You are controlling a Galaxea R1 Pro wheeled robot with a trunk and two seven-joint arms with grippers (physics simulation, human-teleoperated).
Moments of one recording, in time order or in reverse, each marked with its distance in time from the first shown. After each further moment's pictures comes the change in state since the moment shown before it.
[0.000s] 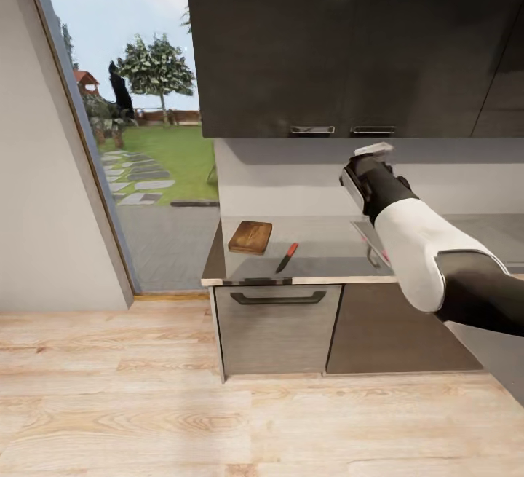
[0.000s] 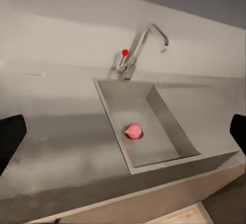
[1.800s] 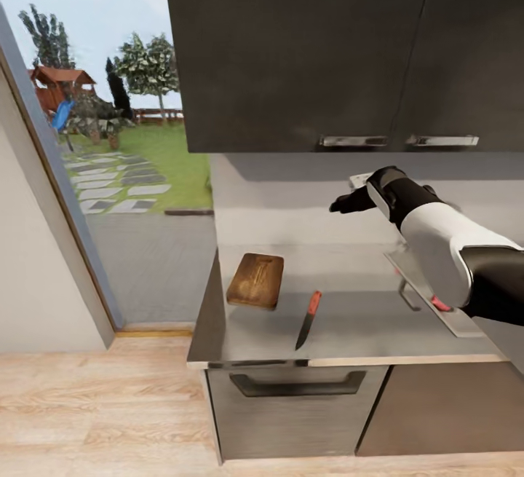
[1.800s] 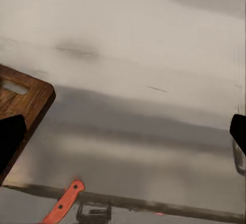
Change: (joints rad) left arm 0.000 0.148 0.053 0.339 0.048 0.007 -0.193; right arm -0.011 -0.121 0.034 0.140 0.015 0.050 0.641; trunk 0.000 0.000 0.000
